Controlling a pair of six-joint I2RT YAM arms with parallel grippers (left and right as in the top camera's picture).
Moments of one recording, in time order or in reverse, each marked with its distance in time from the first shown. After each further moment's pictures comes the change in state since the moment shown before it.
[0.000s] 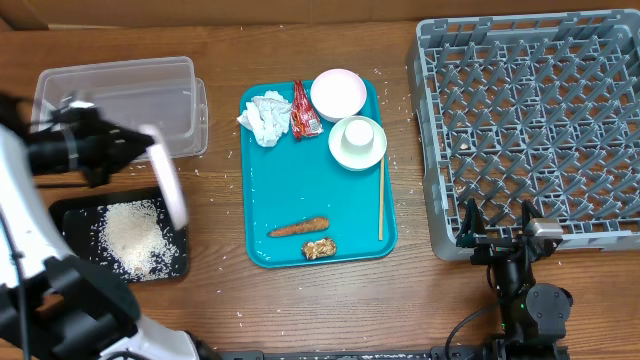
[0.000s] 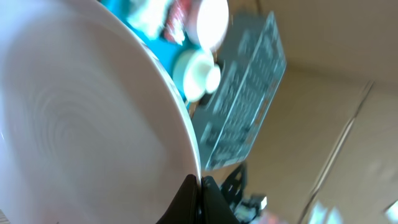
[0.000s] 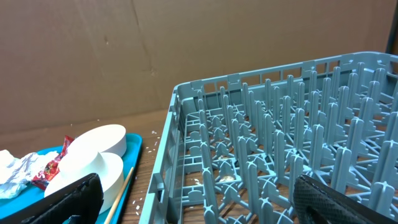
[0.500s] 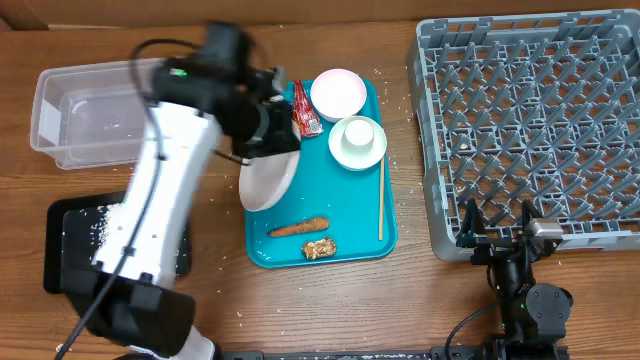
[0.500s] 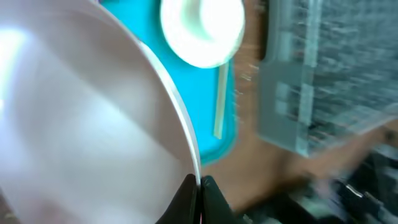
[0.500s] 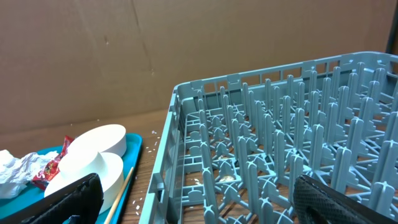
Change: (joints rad) left arm -0.765 -0.028 -0.002 0.348 -0.472 -0.277; right arm 0.000 0.000 0.000 0.001 0.000 0.000
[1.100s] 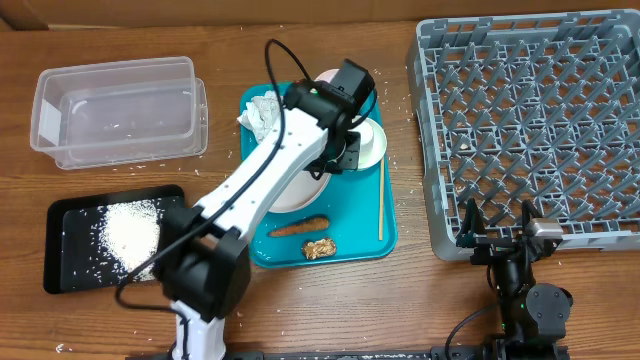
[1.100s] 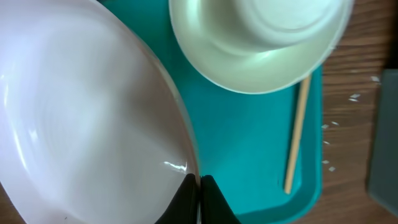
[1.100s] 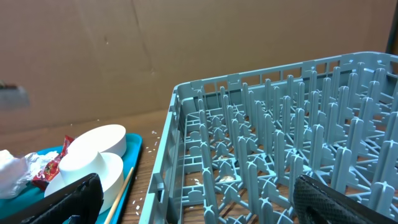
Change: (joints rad) left arm -0.336 0.261 -0.001 0.131 -0.484 -0.164; right arm 0.000 0.000 0.000 0.000 0.000 0.000
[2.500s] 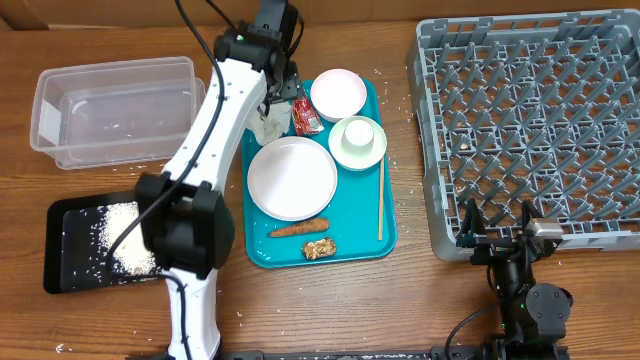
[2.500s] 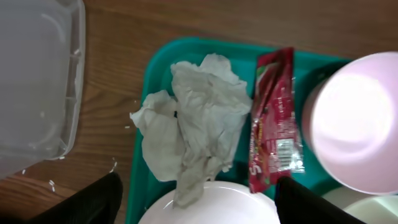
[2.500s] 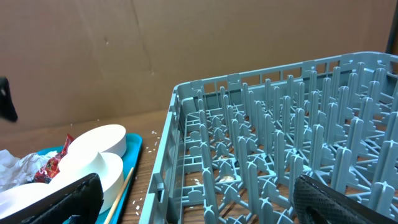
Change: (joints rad) left arm 0.281 0.163 0.280 0.083 -0.218 -0.026; right arm 0.000 0.000 0.000 0.000 0.000 0.000
